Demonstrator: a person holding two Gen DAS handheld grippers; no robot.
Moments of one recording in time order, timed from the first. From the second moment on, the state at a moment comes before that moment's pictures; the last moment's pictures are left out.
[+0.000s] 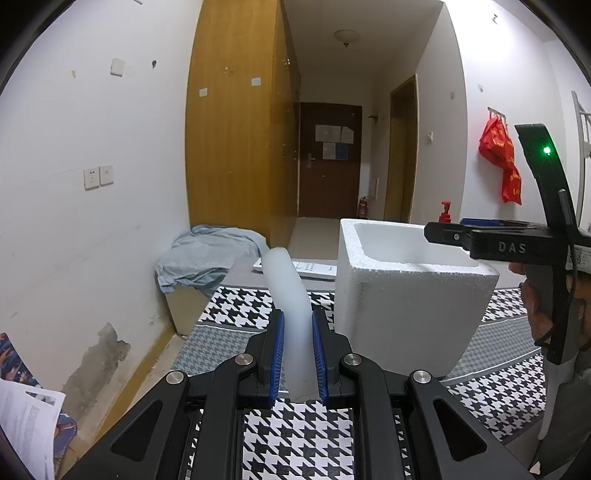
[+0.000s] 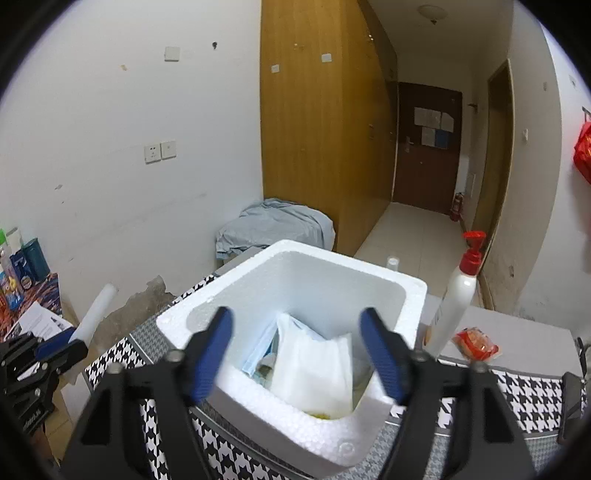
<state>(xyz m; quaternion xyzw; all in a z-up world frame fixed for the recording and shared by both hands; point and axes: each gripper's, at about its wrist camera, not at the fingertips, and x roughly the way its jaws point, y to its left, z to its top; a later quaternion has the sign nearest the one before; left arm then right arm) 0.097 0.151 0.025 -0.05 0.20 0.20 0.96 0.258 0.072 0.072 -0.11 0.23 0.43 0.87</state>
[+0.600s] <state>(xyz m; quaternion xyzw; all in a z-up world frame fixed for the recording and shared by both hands) 0.111 0.152 0.039 -0.05 0.18 0.18 0.97 0.249 0.044 0.075 -0.10 0.21 0.42 0.88</state>
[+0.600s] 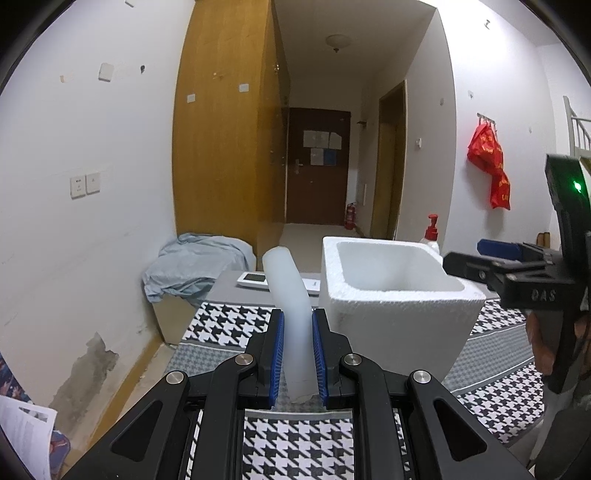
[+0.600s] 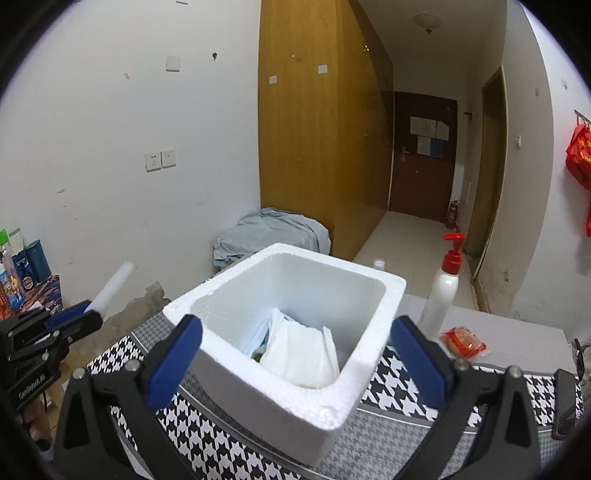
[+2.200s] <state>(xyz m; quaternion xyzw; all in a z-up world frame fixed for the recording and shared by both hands) 0.191 0.126 0.075 -0.03 0.18 0.08 0.98 0.240 -0.036 0.056 -0.08 0.22 0.33 0.92</state>
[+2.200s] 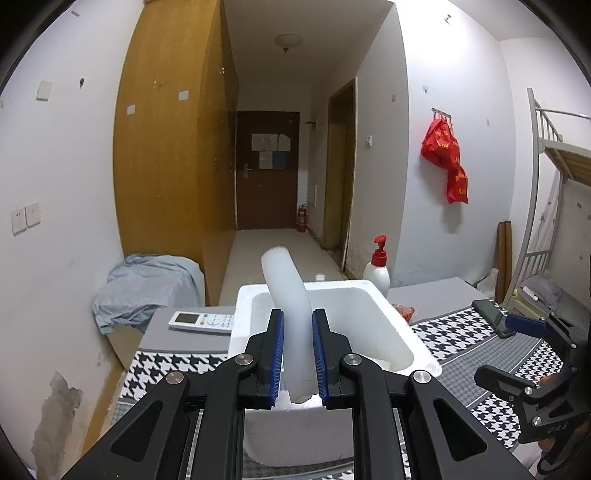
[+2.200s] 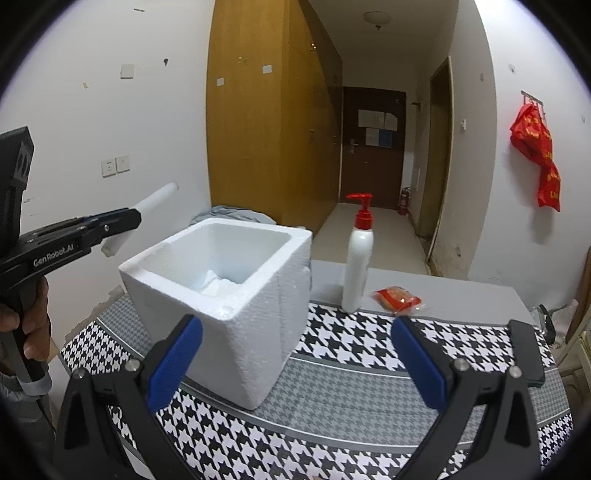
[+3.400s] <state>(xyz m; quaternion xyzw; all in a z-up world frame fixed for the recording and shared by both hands) 0.258 0.111 0.061 -0.04 0.24 0.04 0.97 0.232 -0.088 0.034 -0.07 0.23 0.27 0.93</state>
